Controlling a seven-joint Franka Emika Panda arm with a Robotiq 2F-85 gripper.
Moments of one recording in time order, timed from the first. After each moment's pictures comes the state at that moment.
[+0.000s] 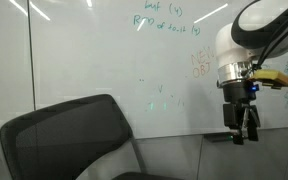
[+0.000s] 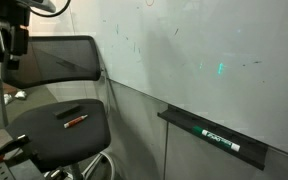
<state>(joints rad) 0.19 -0.62 0.13 -2.72 0.22 1.80 0.07</state>
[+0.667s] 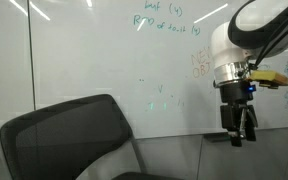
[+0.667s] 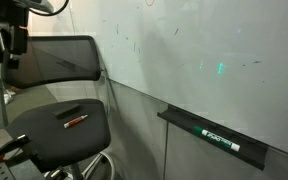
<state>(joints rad) 0.19 -0.59 0.18 -2.70 0.21 1.80 0.10</state>
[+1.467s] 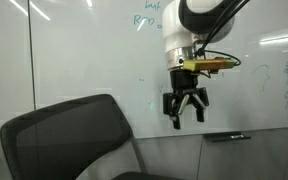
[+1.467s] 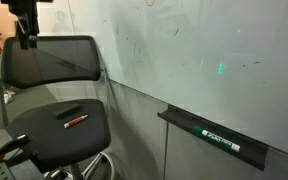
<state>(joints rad) 0.20 -0.25 0.41 -2.31 0.08 1.86 0.54</state>
